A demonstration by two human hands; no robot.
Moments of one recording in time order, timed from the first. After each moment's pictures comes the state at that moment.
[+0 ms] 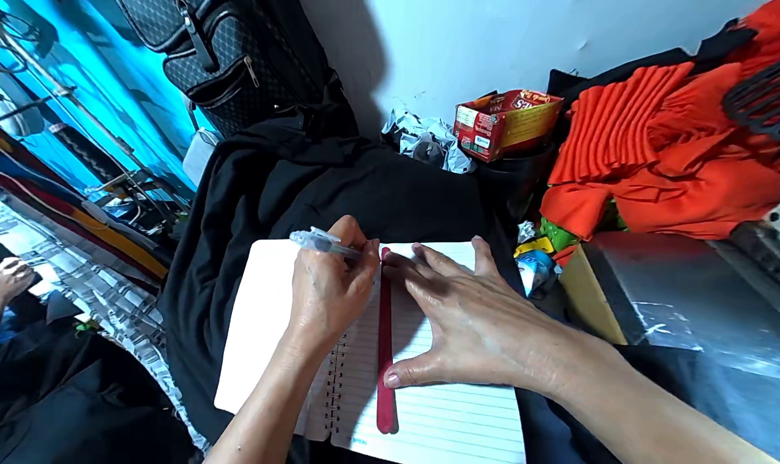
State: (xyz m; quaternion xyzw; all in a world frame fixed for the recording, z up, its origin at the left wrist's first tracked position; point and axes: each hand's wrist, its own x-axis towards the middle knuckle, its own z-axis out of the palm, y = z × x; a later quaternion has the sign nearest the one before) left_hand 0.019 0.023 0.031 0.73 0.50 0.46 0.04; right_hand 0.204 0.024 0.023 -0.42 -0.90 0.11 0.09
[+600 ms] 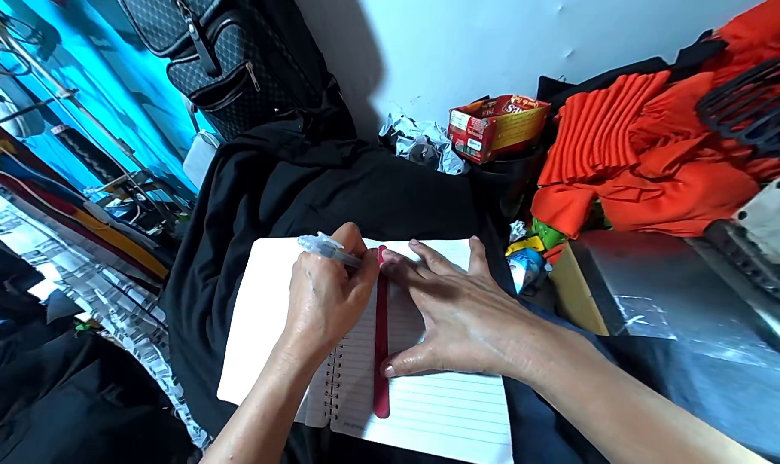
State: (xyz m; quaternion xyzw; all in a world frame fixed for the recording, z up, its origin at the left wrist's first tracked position) left_hand 0.021 0.007 0.037 0.75 0.52 0.42 0.03; right_hand 0.200 0.020 0.029 -0.44 -0.89 0.14 0.05
